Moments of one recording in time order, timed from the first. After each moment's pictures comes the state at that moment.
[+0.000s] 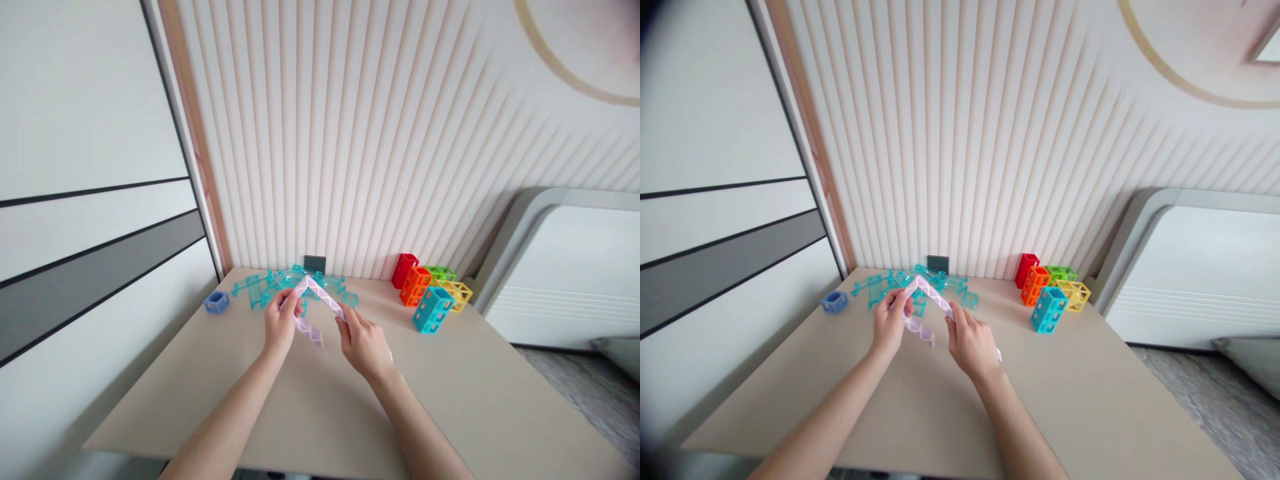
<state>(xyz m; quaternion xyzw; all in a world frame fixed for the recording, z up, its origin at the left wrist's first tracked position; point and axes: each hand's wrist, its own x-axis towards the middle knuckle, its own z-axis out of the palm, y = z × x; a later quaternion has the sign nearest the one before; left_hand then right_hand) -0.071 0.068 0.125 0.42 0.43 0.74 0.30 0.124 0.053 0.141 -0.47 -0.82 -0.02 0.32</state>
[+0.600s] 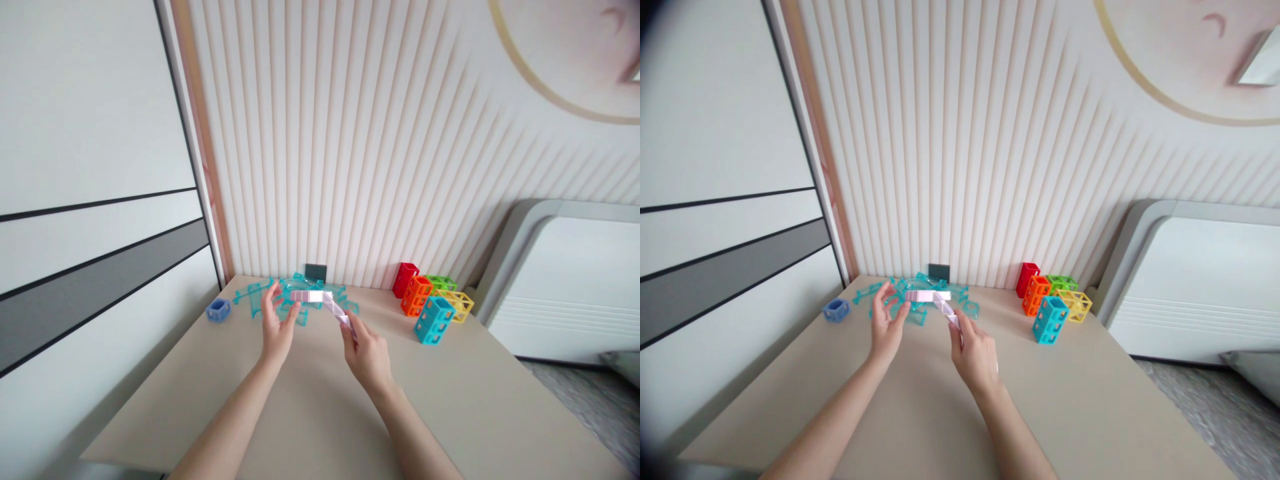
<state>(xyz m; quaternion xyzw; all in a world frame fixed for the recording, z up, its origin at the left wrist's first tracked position) -0.086 0.075 0.120 0.48 0.45 0.75 0.12 0.126 0.054 0.134 -0.48 -0.77 0.03 0.42</state>
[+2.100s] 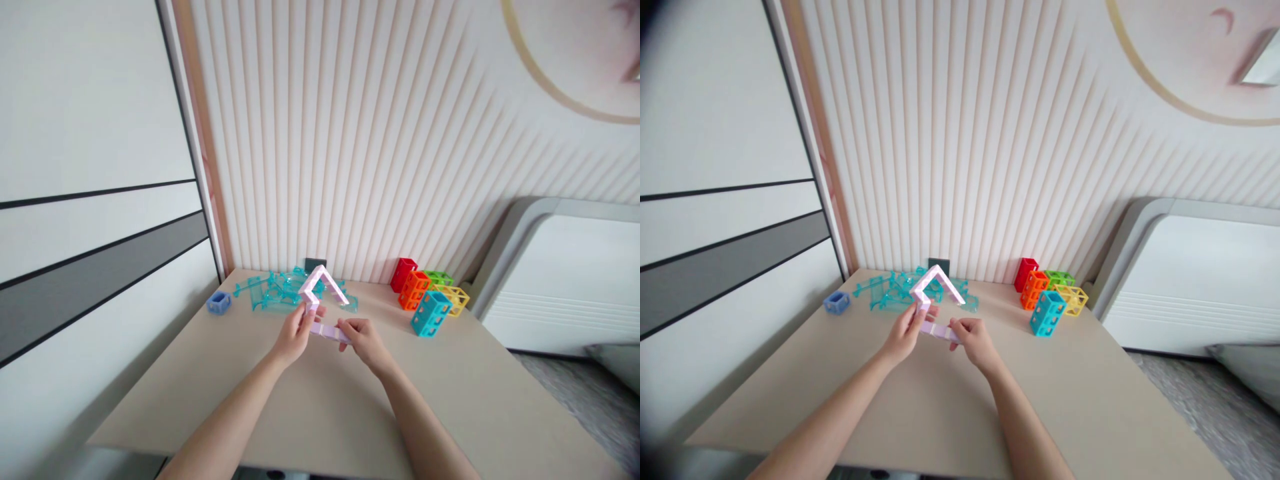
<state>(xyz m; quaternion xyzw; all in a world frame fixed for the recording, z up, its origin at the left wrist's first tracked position) -0.066 0.054 0.117 0.56 0.40 0.61 0.40 0.129 0.070 0.131 -0.47 -0.66 0.46 0.35</state>
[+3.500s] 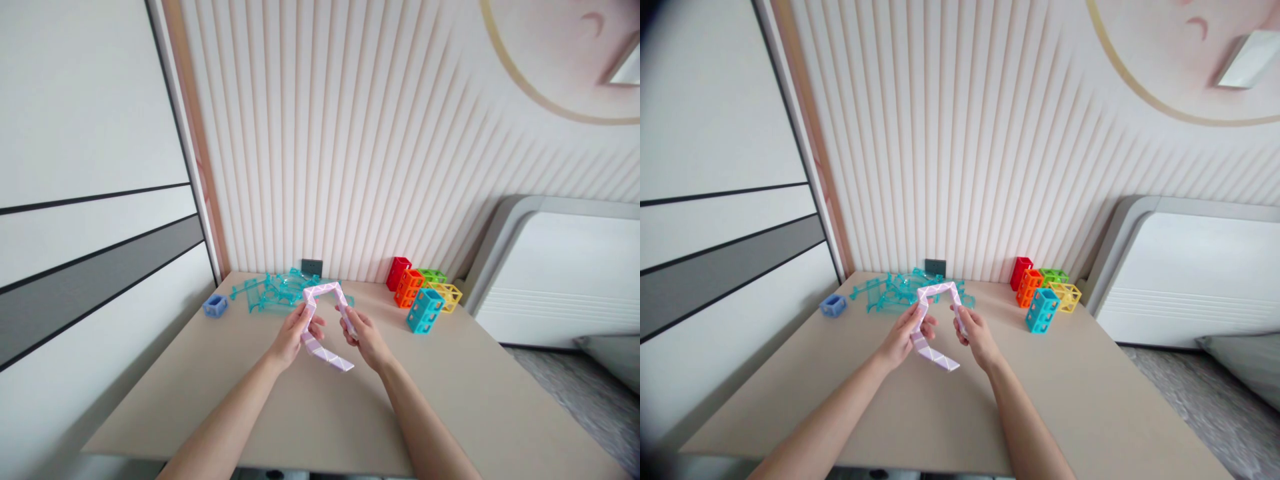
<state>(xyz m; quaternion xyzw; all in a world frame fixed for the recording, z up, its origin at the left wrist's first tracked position) -0.056 0.050 0.120 0.42 0.33 0.58 0.61 0.134 0.076 0.129 -0.37 -0.50 0.62 0.48</state>
